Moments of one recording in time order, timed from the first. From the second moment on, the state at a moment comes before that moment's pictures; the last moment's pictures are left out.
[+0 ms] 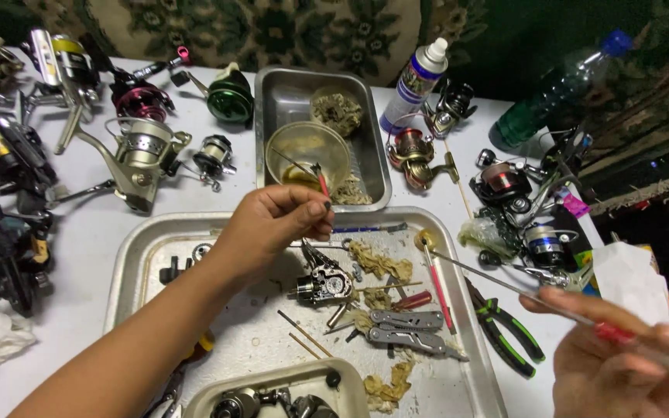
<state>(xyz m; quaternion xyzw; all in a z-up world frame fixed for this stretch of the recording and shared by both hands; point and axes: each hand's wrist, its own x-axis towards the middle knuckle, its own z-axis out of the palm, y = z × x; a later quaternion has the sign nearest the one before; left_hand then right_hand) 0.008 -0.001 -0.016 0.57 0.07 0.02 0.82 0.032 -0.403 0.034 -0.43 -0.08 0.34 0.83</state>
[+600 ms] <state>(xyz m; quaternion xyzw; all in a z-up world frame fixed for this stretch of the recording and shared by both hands) 0.006 -0.008 -0.021 0.52 0.02 -0.02 0.85 0.036 -0.256 0.049 -0.65 -0.40 -0.18 0.63</state>
